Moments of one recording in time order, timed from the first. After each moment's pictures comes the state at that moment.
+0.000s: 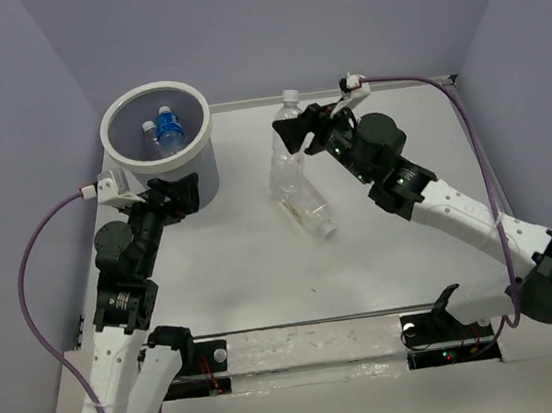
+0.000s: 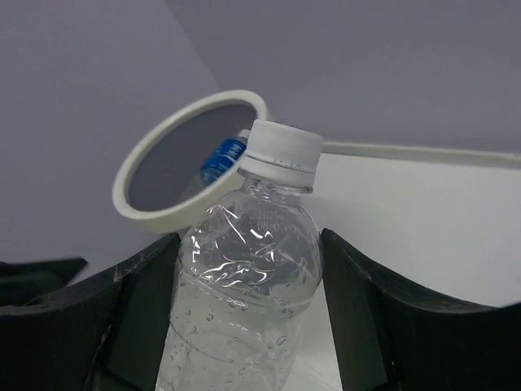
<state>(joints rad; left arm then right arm) -0.21 0.65 0.79 -0.06 -0.05 -0.54 0.73 1.23 1.11 0.19 0.20 0.45</state>
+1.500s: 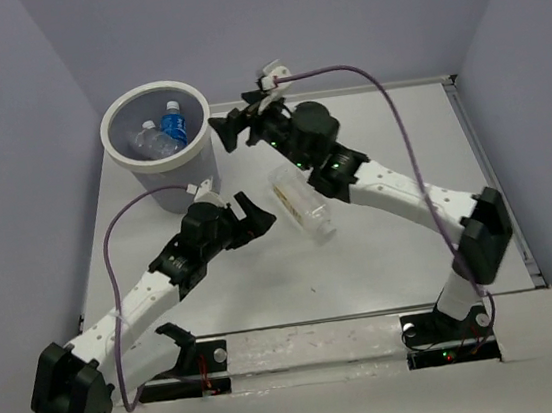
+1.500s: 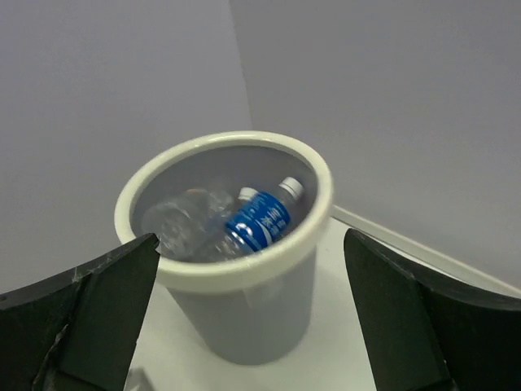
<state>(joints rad) -0.58 0.90 0.54 -0.07 0.08 -0.85 0.88 1.89 1.78 0.35 0.16 0.08</state>
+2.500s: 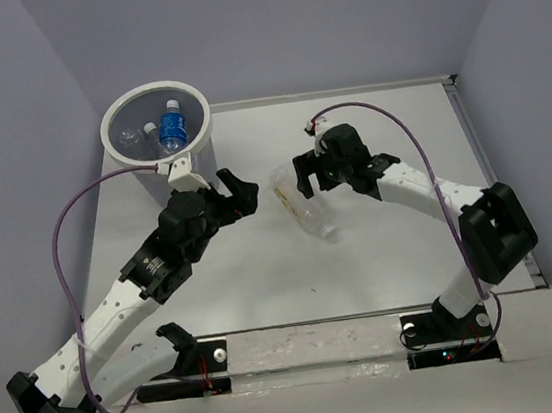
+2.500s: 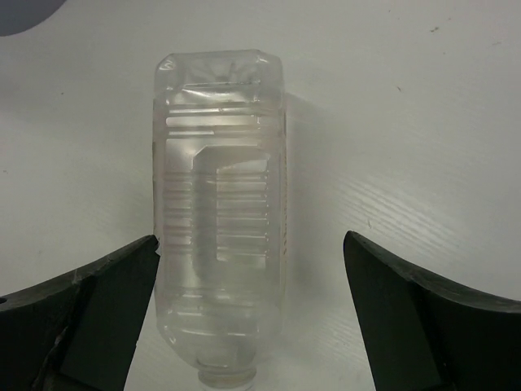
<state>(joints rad) -0.74 0.86 0.87 -0.27 -0.34 -0.69 0.57 1.58 1.13 -0.18 -0.04 0.16</state>
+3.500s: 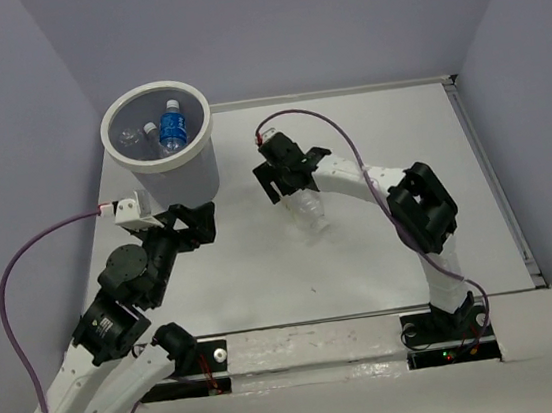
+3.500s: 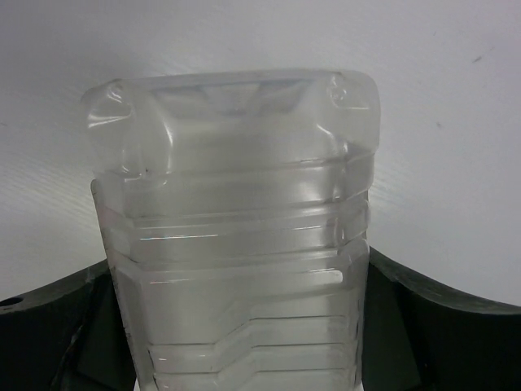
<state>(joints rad) -0.74 0.47 0.80 -0.41 -0.47 -0.46 0.75 2.06 1.63 -0.48 0.30 0.15</state>
